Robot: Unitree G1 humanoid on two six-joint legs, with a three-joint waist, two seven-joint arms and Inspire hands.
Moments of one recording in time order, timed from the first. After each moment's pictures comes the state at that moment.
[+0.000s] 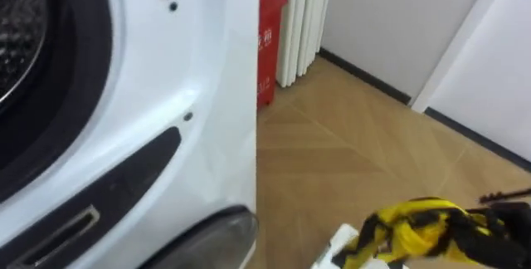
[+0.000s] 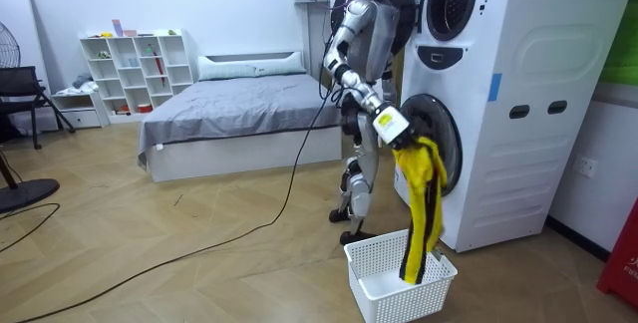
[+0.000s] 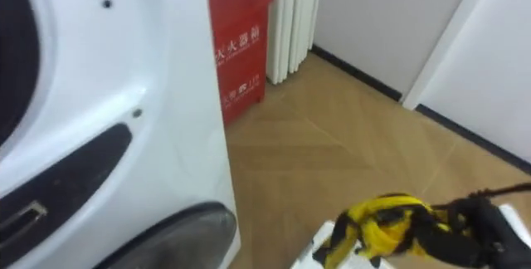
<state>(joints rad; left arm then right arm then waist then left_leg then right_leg) 0.05 0.29 -0.15 1.15 -0.04 0.06 0.05 0.17 -0.46 -0.29 0.24 0.04 0.08 0.12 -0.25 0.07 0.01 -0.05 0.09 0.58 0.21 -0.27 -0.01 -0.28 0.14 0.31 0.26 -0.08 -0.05</state>
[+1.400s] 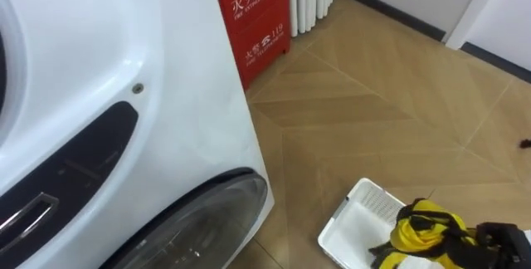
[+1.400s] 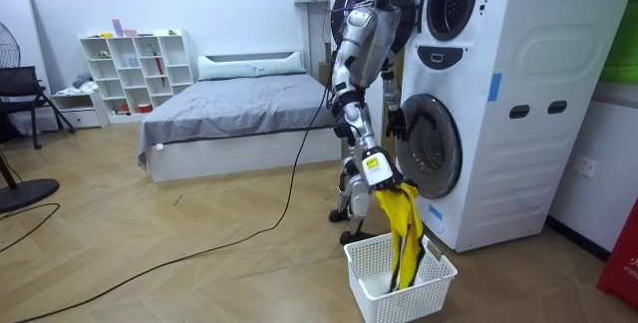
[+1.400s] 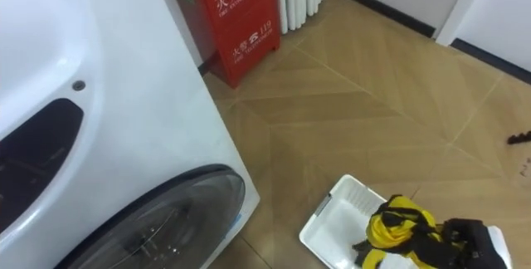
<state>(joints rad) -0.09 0.26 -0.23 1.16 -0.16 -0.01 0.06 -0.06 -0.46 -0.10 0.75 0.07 -0.10 -0.15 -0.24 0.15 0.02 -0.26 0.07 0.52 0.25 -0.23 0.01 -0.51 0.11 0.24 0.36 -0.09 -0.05</state>
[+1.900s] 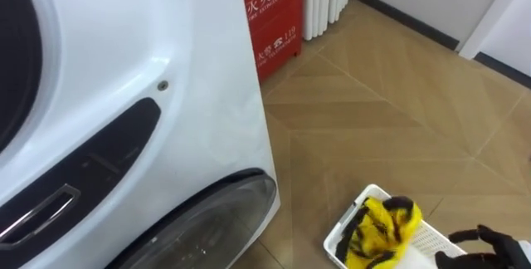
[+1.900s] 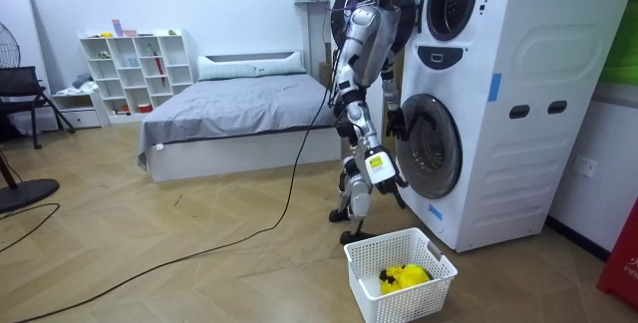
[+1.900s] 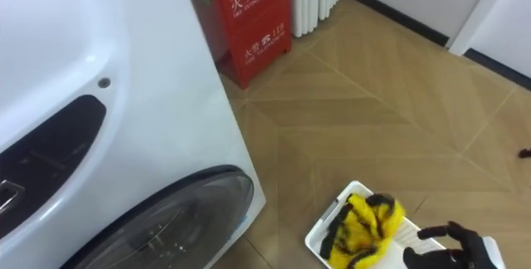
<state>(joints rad) -0.09 0.26 -0.25 1.19 -0.16 -0.04 0.06 -0.03 -0.44 -0.10 0.79 0.07 -0.12 -0.15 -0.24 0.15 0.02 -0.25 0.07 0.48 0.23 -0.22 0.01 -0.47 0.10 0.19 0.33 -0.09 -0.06</state>
